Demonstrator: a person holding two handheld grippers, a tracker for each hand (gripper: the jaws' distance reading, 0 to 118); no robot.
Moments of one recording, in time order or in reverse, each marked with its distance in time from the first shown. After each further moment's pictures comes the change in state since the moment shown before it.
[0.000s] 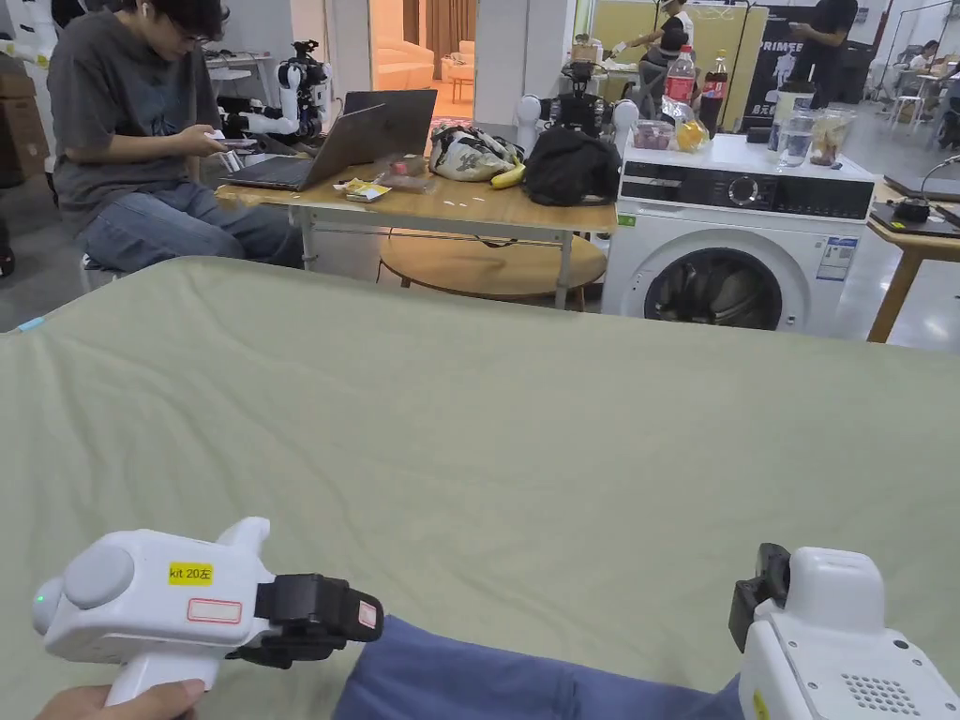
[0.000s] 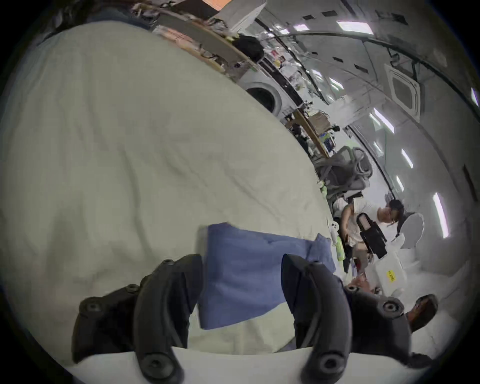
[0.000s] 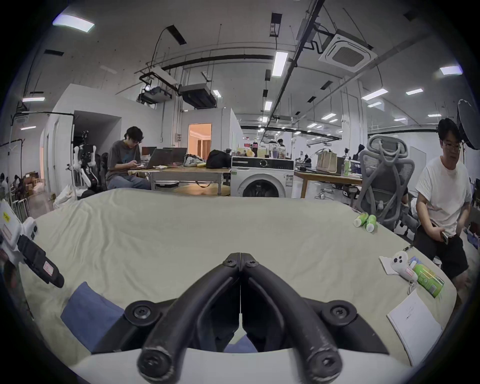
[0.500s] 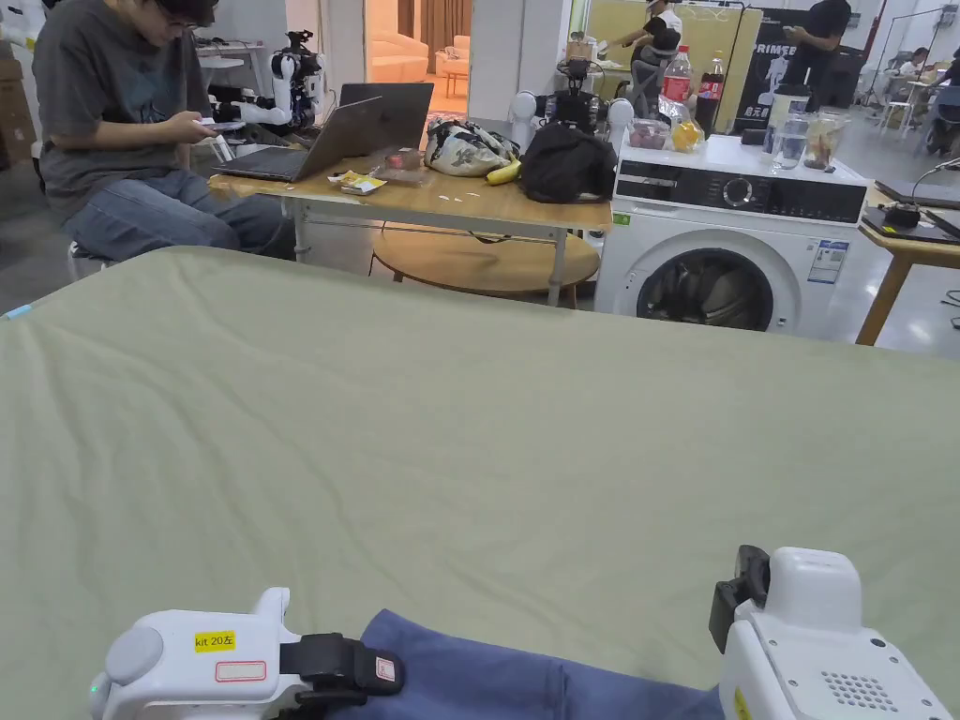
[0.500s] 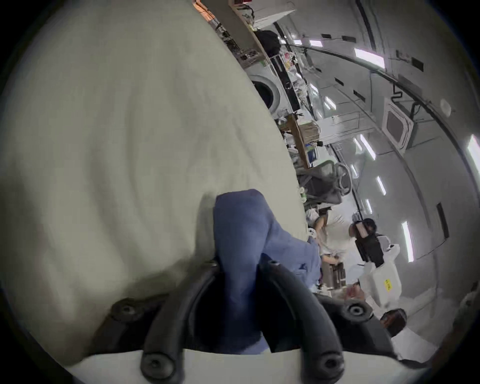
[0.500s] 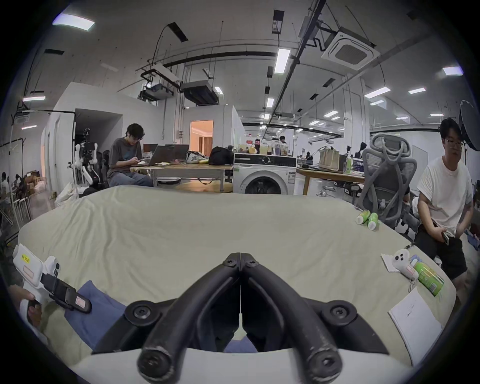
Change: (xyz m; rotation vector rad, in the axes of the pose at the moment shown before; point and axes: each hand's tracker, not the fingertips) left arm 0.022 -0.040 -0.089 0.042 -0.586 0.337; right arm -0.007 0.001 0.002 -0.022 0.014 0.005
